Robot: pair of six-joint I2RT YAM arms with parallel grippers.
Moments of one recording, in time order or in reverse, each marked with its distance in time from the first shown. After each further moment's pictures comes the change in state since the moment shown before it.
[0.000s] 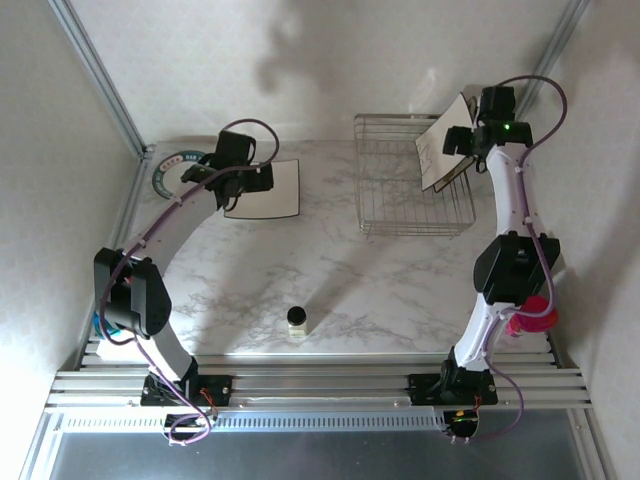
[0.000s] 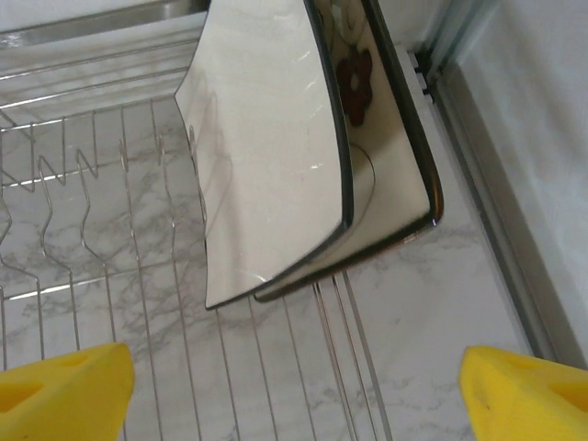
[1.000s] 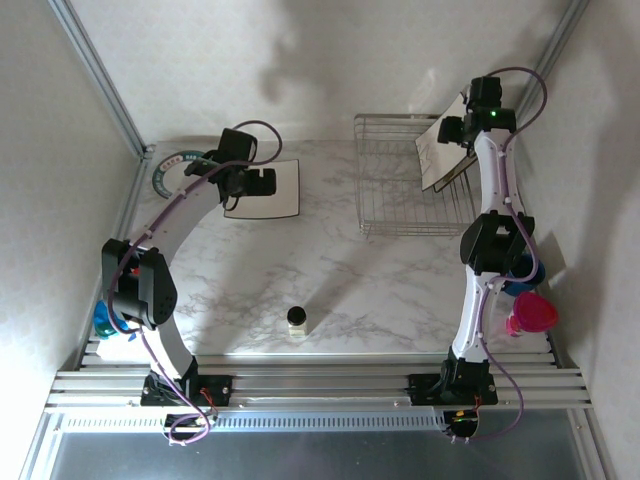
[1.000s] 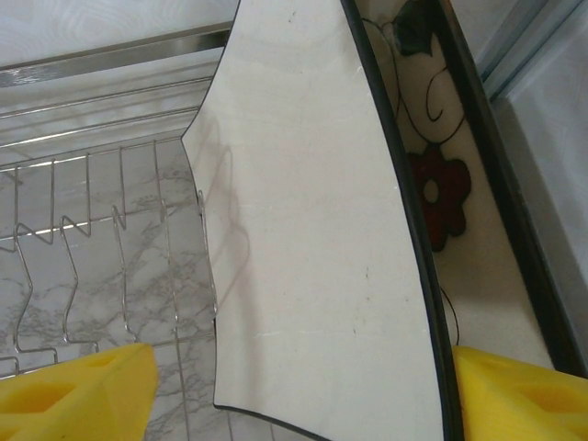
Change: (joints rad) left arm 0.019 0.069 0.063 -0.093 0.096 0.049; right arm 0.000 0.347 0.420 -0.087 -0.024 -0.011
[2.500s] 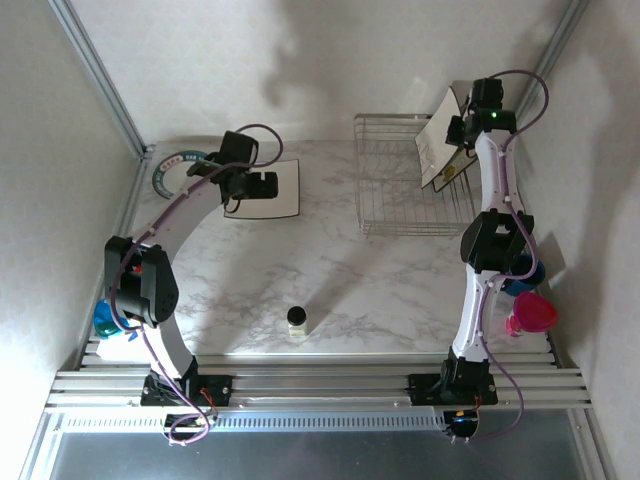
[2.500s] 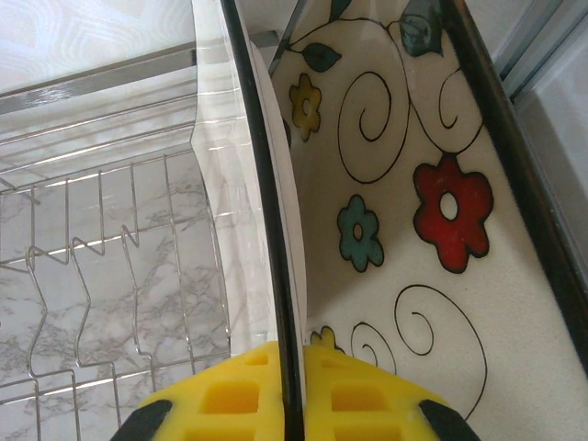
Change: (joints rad) left arm 0.002 0.016 -0.018 0.004 0.030 -0.011; right arm -0.009 0.028 0.009 0.032 -0.045 0.050
